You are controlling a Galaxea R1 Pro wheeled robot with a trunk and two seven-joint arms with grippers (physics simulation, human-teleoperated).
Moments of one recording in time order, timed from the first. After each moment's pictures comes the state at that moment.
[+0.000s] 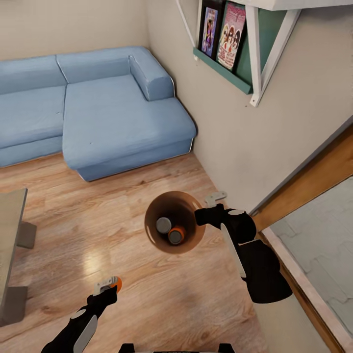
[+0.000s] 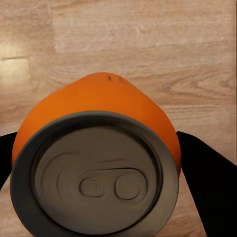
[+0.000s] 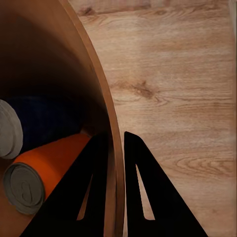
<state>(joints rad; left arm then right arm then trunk) -0.42 0.09 -0.04 -0.59 0.36 0.01 0.01 -0.69 0.08 0.26 -1.53 0.04 1.00 0.11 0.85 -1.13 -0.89</state>
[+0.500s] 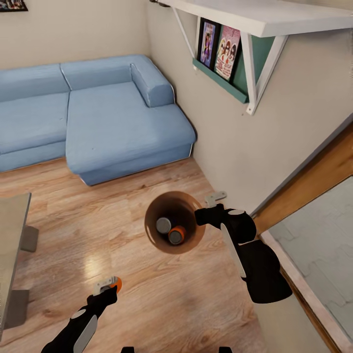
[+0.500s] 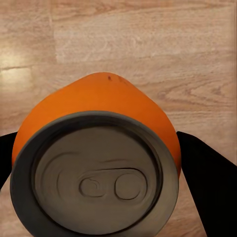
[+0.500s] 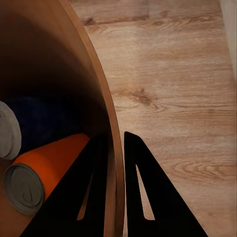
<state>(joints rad) -0.42 0.09 -0.04 -0.59 0.36 0.01 0.01 -0.69 0.08 0.26 -1.53 0.04 1.00 0.11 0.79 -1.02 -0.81</state>
